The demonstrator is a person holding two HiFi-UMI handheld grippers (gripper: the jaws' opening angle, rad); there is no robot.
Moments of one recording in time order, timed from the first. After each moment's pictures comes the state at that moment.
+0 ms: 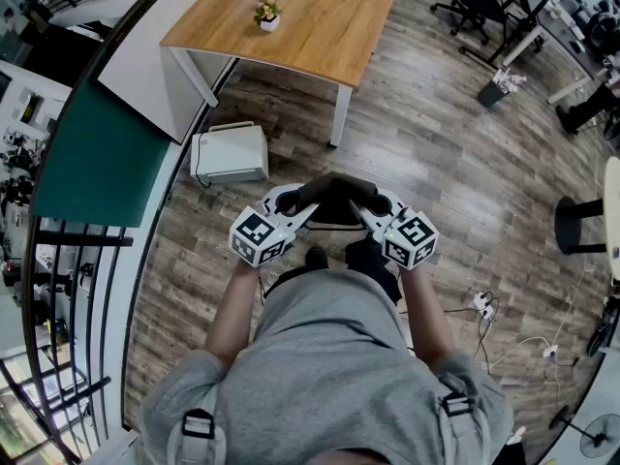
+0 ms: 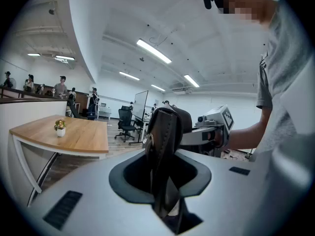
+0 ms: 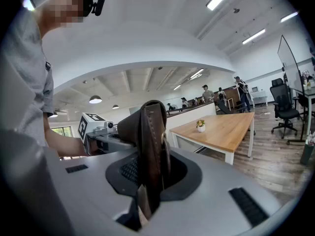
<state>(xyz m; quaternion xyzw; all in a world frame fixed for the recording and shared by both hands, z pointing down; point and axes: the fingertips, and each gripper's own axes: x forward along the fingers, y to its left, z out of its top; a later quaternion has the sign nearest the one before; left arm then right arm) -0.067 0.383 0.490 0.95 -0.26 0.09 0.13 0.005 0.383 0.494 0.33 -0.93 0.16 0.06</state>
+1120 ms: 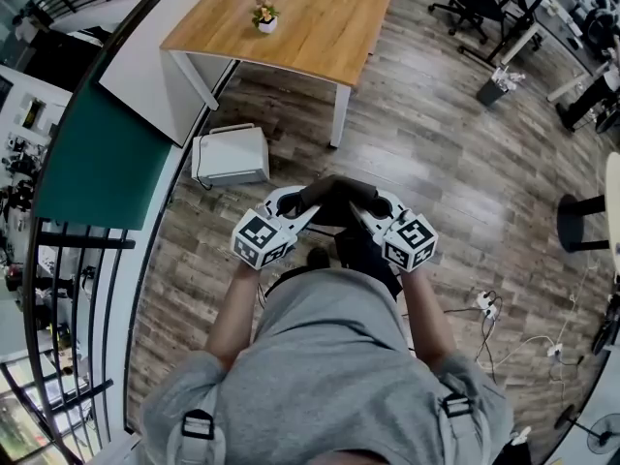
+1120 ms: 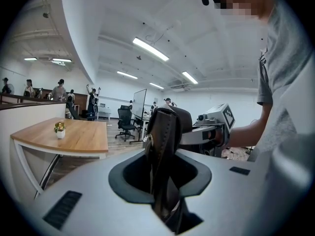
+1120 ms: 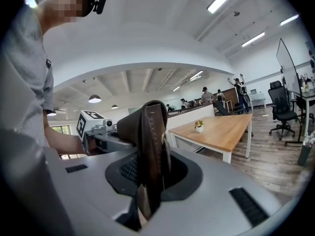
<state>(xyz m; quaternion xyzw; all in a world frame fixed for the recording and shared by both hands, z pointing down) -0.059 0.398 0.497 0.95 -0.26 0.11 0.12 0.013 0.398 0.502 0.34 -0.93 0.16 0.05</state>
